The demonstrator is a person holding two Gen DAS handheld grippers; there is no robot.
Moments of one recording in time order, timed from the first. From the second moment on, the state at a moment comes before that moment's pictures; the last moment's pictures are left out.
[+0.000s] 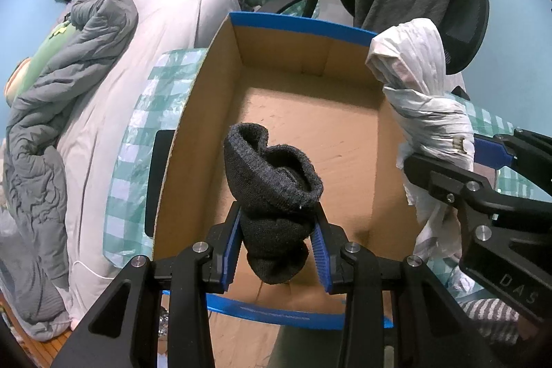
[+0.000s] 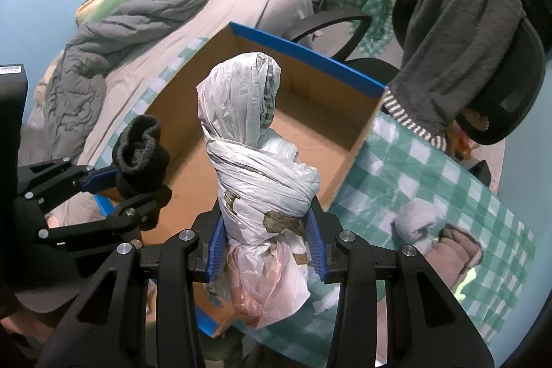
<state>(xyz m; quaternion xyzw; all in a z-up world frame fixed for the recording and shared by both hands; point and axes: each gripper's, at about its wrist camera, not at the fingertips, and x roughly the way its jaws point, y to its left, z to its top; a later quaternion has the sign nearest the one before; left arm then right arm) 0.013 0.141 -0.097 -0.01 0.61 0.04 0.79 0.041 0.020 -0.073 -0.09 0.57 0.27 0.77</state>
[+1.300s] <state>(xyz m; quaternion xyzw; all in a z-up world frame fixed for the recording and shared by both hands) 0.018 0.127 -0.089 0.02 0.62 0.03 0.78 0.046 -0.015 -0.066 -0.06 0.59 0.22 0.78</state>
